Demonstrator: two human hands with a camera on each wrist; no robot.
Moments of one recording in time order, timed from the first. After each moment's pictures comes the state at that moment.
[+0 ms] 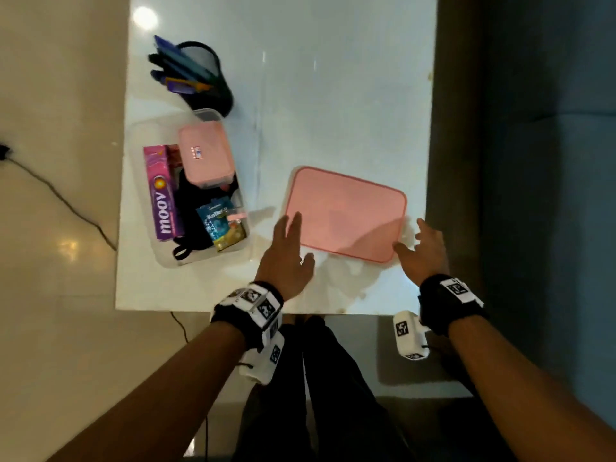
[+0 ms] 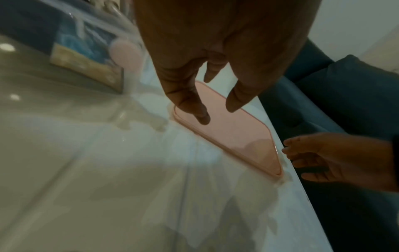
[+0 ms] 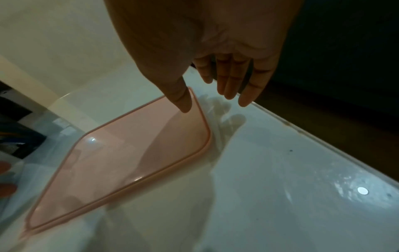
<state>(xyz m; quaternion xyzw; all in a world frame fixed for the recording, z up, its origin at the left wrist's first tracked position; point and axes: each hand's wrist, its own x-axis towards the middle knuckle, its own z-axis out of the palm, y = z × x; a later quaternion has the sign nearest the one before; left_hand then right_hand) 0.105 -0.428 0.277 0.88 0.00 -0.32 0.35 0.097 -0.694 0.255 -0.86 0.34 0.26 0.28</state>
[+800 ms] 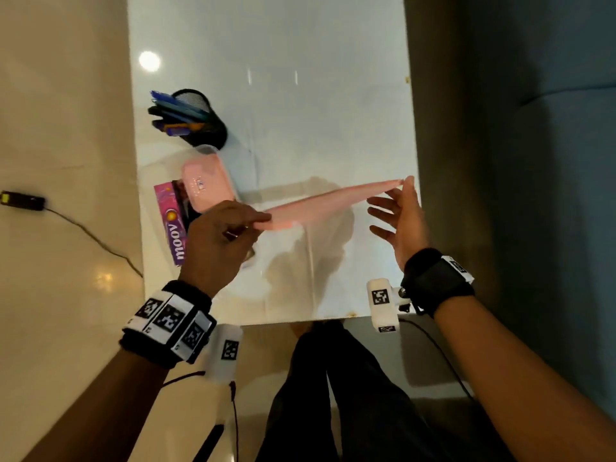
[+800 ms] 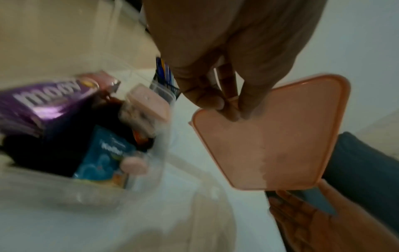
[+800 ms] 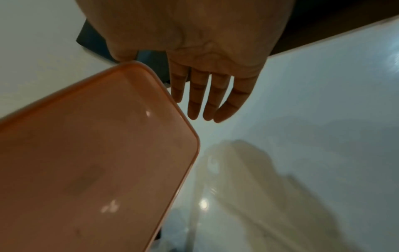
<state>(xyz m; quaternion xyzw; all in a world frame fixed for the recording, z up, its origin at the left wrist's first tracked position) 0.163 -0.354 0.382 0.86 -0.02 -0.12 0.49 0.150 -0.641 0.319 -0.58 0.40 0.14 0.69</state>
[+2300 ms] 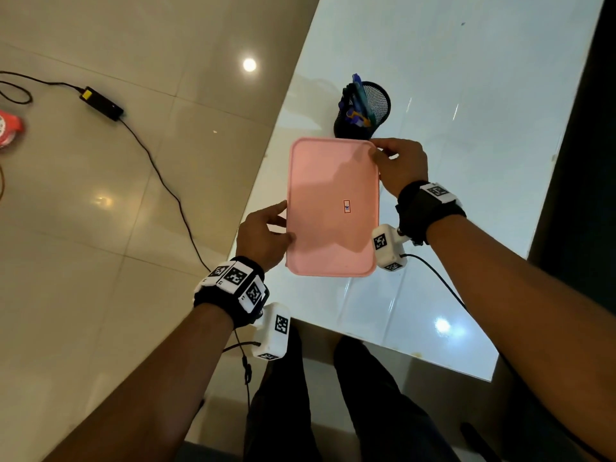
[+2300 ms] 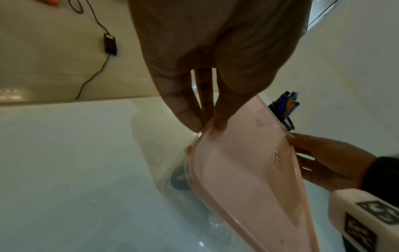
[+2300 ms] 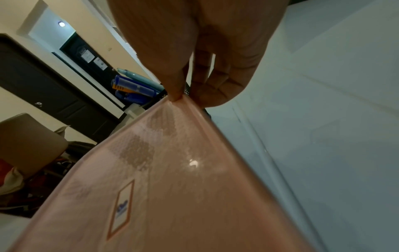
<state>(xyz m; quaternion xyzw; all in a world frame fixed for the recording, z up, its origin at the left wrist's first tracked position) 0.142 -0.197 0.289 0.77 0.32 -0.19 0.52 0.308 -0.412 0.281 -0.91 0.05 0.15 0.38</state>
